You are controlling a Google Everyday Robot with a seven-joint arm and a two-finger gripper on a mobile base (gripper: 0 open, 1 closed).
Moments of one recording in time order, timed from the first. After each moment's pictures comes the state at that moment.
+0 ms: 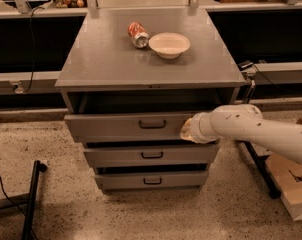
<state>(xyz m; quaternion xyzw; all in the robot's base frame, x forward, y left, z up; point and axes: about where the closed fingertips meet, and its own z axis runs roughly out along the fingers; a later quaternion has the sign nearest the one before) 0.635 -0.136 0.620 -0.65 0.68 -0.06 0.33</state>
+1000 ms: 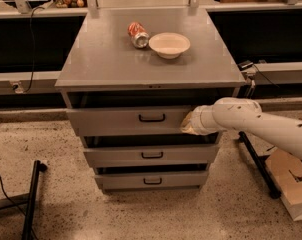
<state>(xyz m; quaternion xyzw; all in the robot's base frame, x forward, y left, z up) 0.675 -0.144 0.622 -0.65 0.67 -0.06 0.35</state>
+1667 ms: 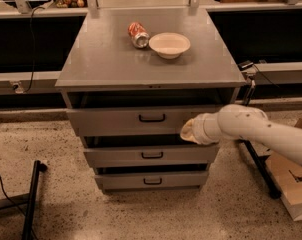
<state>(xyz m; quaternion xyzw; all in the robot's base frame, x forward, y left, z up) 0.639 -0.140 0.620 -0.65 0.67 -0.03 0.35</state>
